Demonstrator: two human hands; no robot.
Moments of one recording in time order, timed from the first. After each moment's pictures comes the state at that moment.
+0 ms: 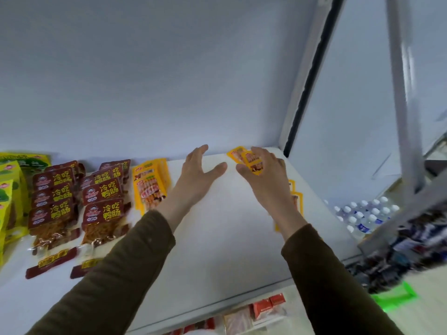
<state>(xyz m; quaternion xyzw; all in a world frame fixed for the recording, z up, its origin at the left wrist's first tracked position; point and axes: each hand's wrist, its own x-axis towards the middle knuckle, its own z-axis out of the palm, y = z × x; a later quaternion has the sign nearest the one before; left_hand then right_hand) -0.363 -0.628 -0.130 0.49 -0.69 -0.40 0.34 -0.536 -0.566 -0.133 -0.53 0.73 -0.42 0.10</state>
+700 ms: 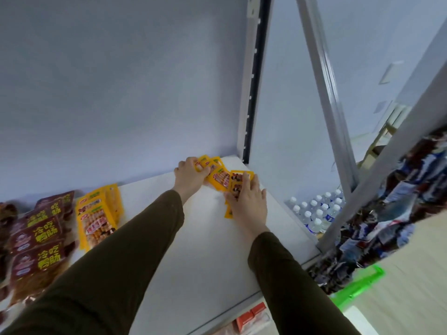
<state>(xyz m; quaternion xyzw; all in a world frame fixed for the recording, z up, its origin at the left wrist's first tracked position) -0.489 -0.720 -0.179 0.53 -0.74 -0.33 0.25 -0.604 -0.572 -0.200 -0.46 0.84 -0.28 0.08</state>
